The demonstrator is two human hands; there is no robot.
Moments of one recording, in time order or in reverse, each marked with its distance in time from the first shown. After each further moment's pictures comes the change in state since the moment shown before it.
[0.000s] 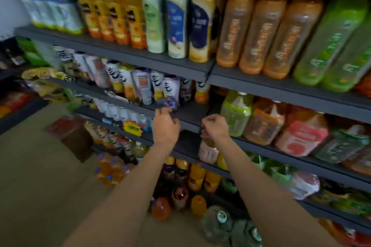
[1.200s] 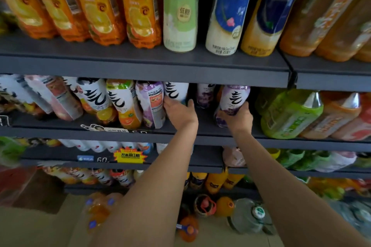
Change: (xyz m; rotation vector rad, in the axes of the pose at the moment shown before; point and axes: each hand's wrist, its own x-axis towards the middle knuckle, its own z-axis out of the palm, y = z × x) left_hand 0.227 -0.071 0.051 -0.451 -0.088 -0.133; right_hand 0.120 -0.019 0.135 -0.193 0.602 0.025
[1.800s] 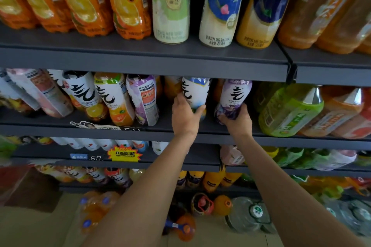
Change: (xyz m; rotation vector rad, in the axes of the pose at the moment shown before) left_hand -0.015 -0.019 0.010 0.238 -0.198 0.337; right_hand 0.007 0.029 -0.003 0.042 -0.054 -0.026
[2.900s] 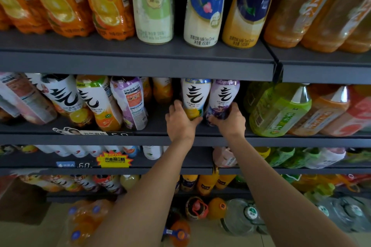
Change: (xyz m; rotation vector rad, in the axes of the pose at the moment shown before) left_hand -0.010 -0.001 0.019 0.127 -0.059 -0.086; right_hand 0.004 -0.002 -0.002 -0.138 0.005 0.011
